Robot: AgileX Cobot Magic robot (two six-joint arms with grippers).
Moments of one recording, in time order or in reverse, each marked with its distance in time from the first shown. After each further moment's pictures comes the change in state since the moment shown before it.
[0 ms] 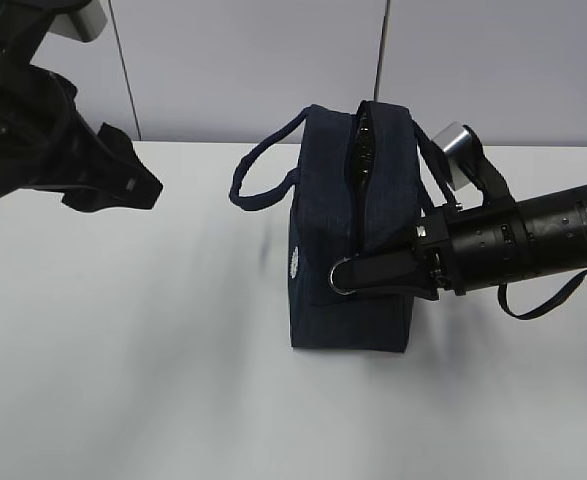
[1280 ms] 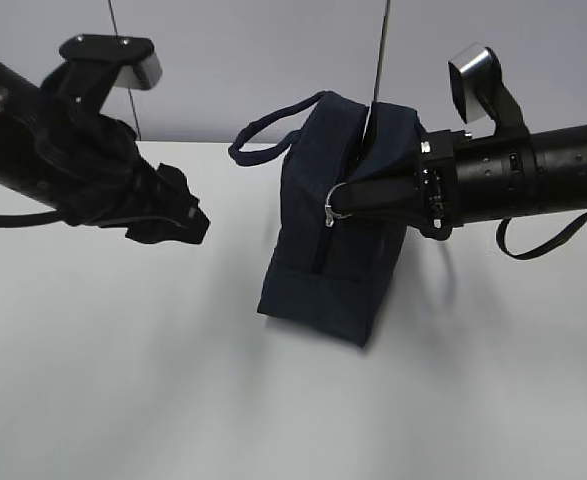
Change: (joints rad) left arm -0.033 0.133 0.000 -0.129 -0.060 0.000; right arm 0.000 -0.074 -0.094 0.057 0.000 0.093
